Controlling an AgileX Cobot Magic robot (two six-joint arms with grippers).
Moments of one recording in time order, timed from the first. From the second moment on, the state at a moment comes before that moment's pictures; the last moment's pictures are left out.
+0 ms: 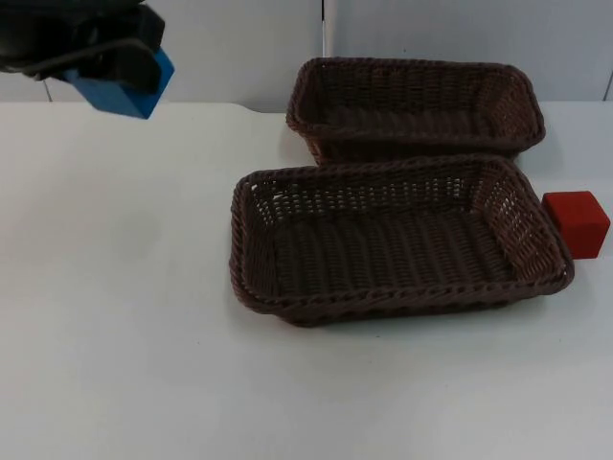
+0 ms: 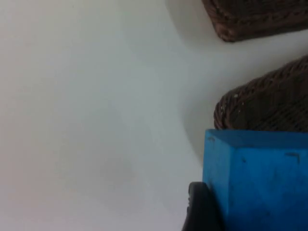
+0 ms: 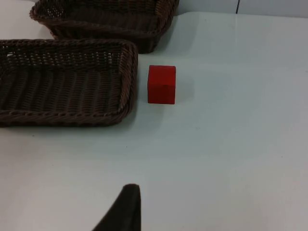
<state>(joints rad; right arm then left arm) 0.12 0.00 -0.52 0.00 1.08 -0.03 -0.22 1.55 -1.05 -0.37 0.44 0.37</state>
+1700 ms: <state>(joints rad) 0.12 0.00 -0.52 0.00 1.08 -0.04 -0.37 2.49 -2.15 -0.57 0.52 0.42</state>
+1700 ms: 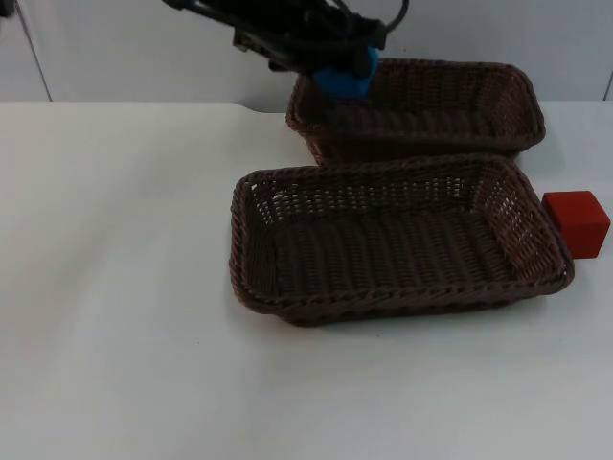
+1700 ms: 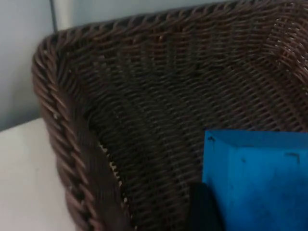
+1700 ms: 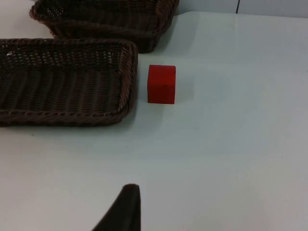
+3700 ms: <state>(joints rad) 0.12 0.00 -0.52 0.00 1.08 -0.03 -0.42 2.38 -2.29 -0.50 0.77 0.49</state>
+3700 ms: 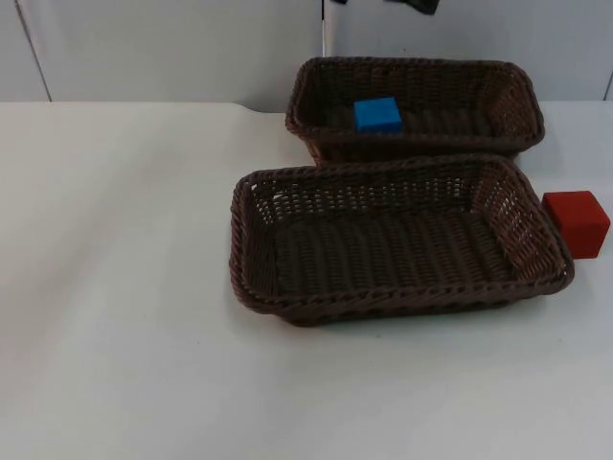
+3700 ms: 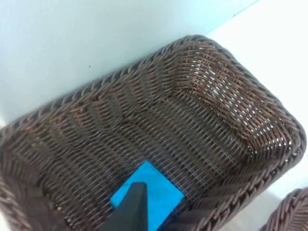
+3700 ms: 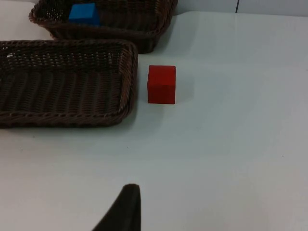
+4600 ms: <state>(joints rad) 0.12 0.00 -0.52 0.00 1.08 -0.03 -0.42 2.28 -2.26 -0.33 0.95 0.34</state>
